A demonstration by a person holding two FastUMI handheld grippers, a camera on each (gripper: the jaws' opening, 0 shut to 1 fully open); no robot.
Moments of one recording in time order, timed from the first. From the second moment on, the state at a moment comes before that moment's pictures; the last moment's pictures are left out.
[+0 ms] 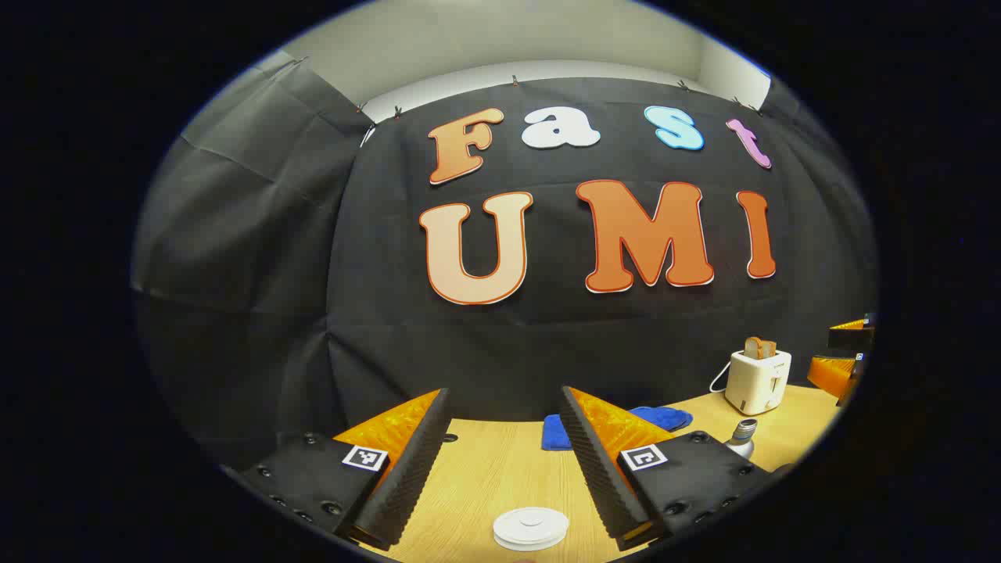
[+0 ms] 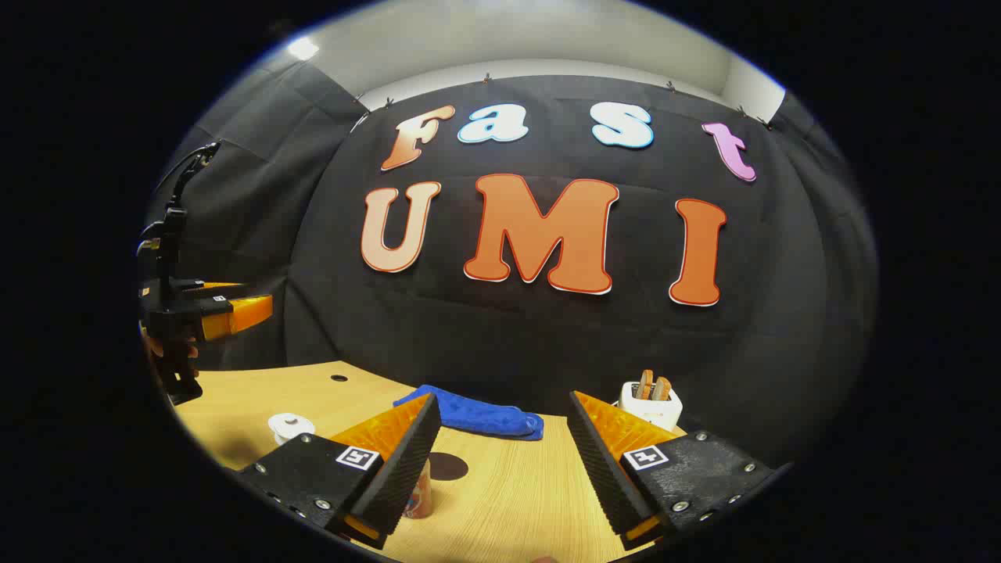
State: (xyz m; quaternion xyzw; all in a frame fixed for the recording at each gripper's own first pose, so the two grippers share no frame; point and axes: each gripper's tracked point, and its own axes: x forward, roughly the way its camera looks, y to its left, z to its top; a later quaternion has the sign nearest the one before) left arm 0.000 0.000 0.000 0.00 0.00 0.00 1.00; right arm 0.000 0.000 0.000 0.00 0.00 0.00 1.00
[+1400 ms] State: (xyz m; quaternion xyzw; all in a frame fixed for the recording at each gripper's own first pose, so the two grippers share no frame) left arm 0.013 -0.020 -0.056 0.00 0.08 -0.06 1.00; right arm 0.010 0.042 -0.031 0.01 0.04 0.07 1.00
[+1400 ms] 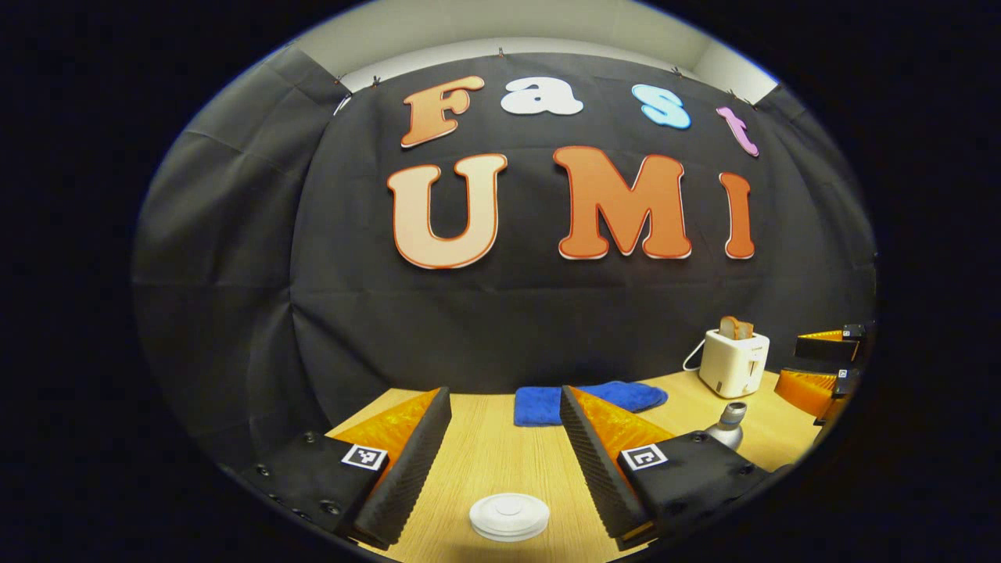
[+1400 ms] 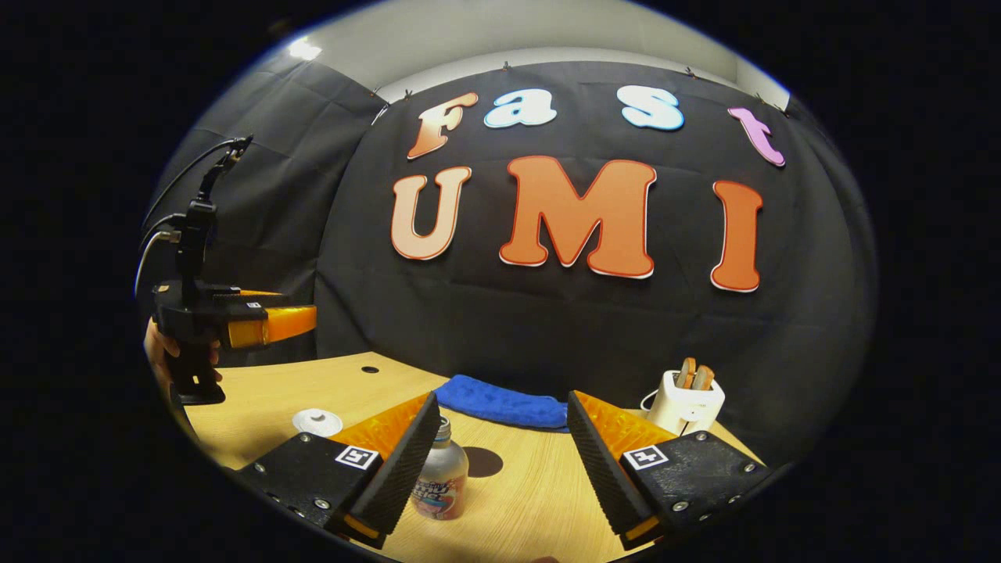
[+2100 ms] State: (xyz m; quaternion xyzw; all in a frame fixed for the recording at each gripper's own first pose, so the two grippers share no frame) left arm -0.002 -0.029 -0.172 0.03 0.18 -0.09 0.98; right arm 0.006 0.085 -0.100 0.00 0.11 0.13 0.99
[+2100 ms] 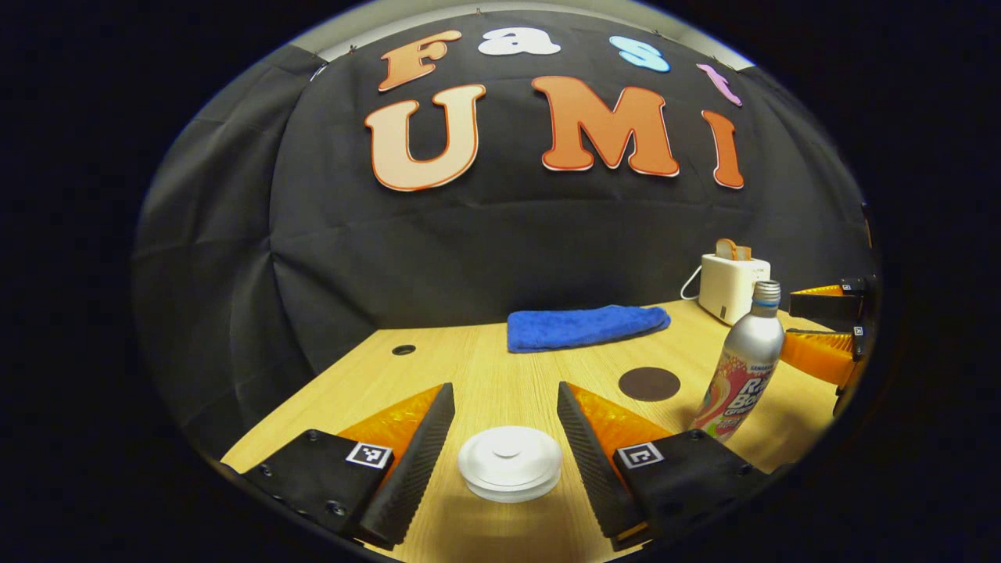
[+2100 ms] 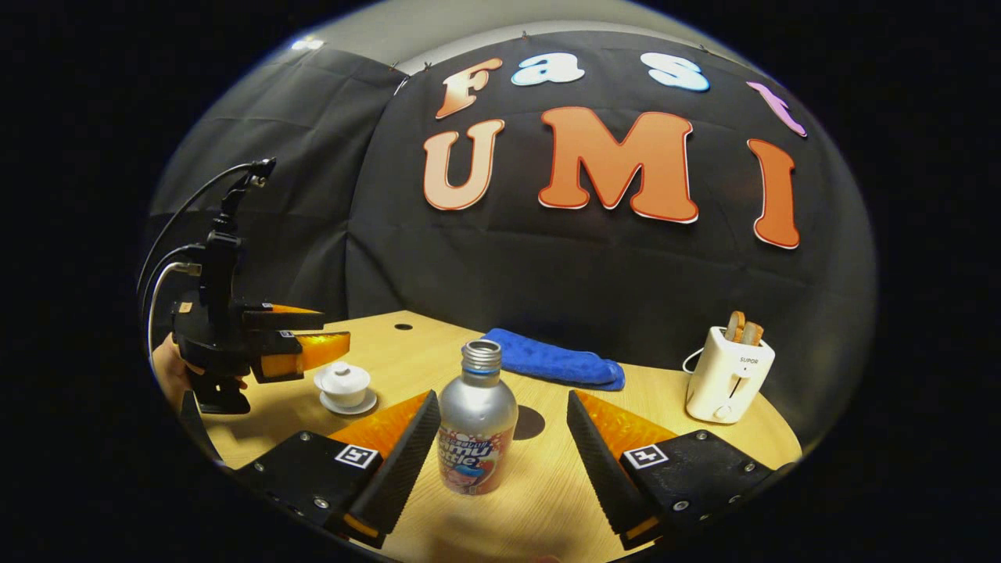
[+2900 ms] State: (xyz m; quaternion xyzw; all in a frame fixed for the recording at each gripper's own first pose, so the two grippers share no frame) left arm 0.002 -0.026 -0.220 0.04 0.23 -0.08 0.97; right arm 0.015 0.101 -0.142 -0.02 0.16 0.15 0.98
